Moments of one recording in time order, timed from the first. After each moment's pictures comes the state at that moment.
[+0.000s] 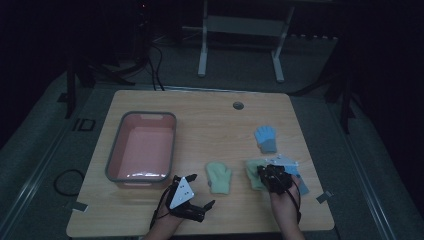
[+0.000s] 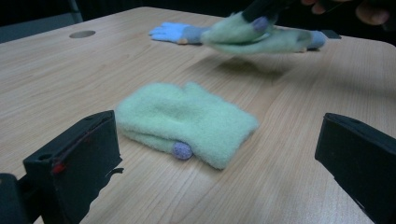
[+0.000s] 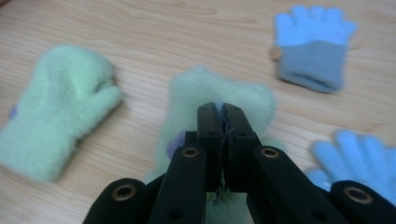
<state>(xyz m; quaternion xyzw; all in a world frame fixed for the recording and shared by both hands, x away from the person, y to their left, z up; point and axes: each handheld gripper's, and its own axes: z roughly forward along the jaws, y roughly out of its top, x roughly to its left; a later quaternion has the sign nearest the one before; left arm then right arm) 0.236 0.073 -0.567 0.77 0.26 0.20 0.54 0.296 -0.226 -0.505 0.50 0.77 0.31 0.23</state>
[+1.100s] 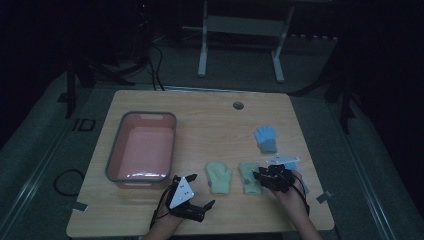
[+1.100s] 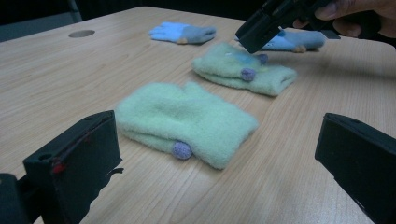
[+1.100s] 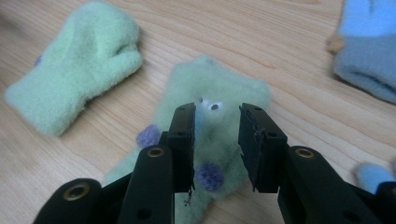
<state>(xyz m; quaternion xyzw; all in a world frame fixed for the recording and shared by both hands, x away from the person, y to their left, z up) 0.237 0.073 -0.567 0.77 0.26 0.19 0.54 0.317 -0.253 -0.524 0.41 0.84 0.34 0.15</state>
